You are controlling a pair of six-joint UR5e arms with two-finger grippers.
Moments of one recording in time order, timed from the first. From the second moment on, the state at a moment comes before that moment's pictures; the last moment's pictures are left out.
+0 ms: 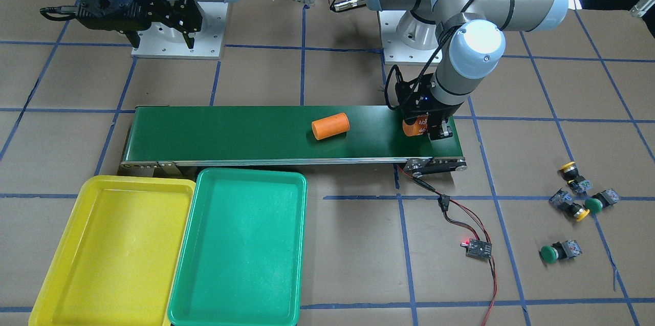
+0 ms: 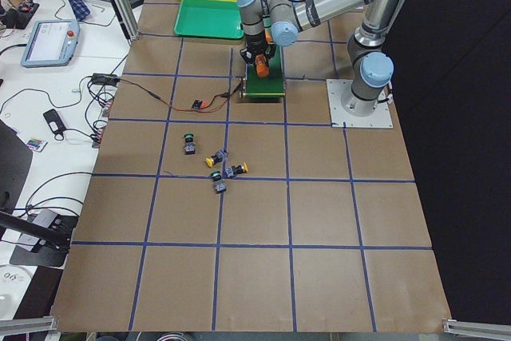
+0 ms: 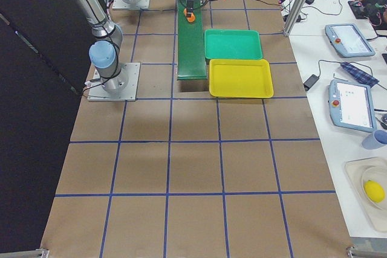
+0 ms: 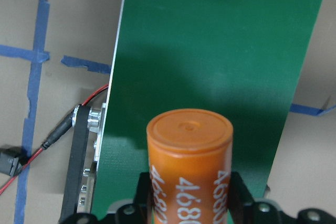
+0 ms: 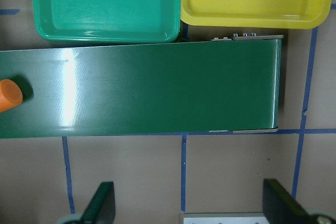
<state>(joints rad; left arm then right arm) -1.51 -1.62 -2.05 -1.24 1.65 1.43 1.58 -1.71 1.65 -1.43 -1.56 0.01</state>
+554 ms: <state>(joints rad) -1.50 -1.61 -2.06 -1.22 1.68 1.40 1.58 -1.71 1.65 -1.43 -1.56 0.01</state>
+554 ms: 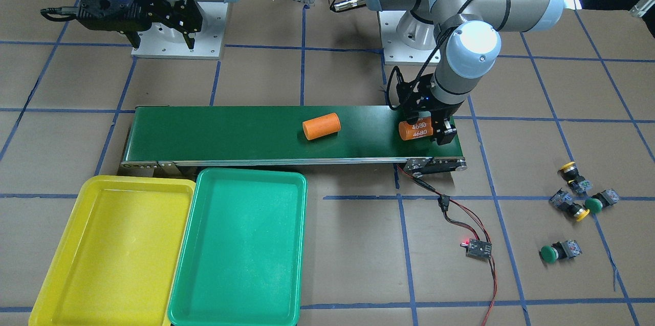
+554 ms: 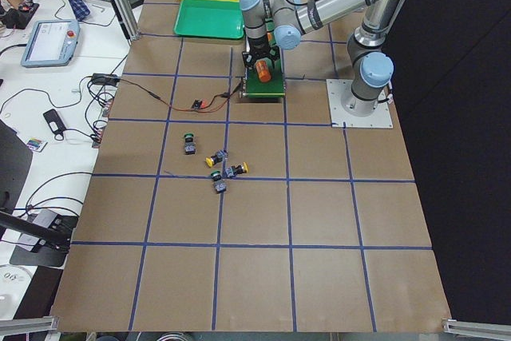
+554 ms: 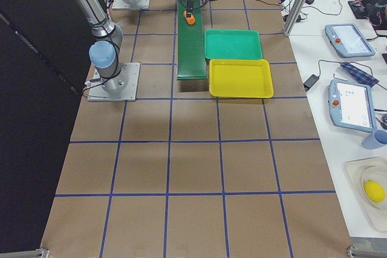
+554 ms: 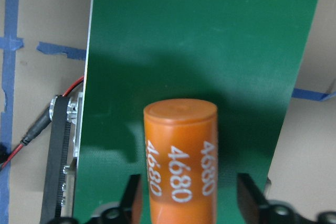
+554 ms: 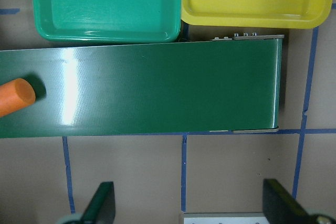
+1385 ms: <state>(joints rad) -1.19 -1.91 -1.60 -1.32 1.68 1.58 1.58 -1.71 1.65 -1.43 -1.56 0.01</state>
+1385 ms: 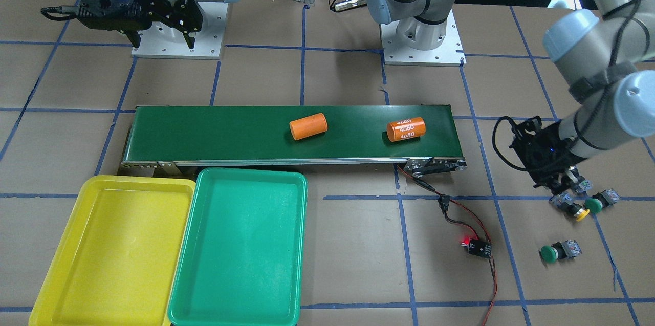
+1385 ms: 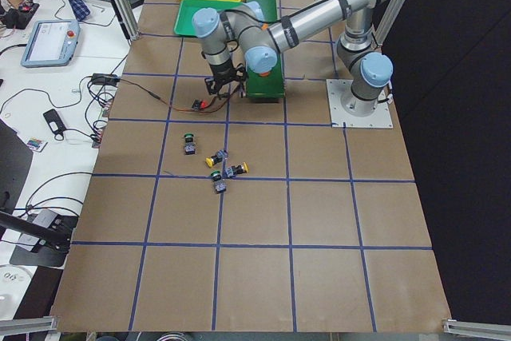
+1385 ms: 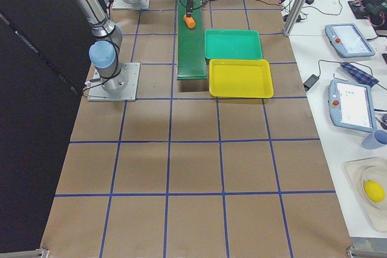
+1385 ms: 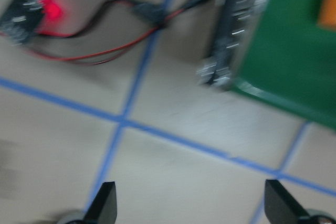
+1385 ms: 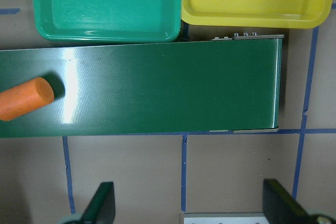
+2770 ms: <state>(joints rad) -1.09 -2.32 -1.29 -1.20 1.60 1.83 1.58 -1.71 1.65 -1.43 -1.56 0.01</state>
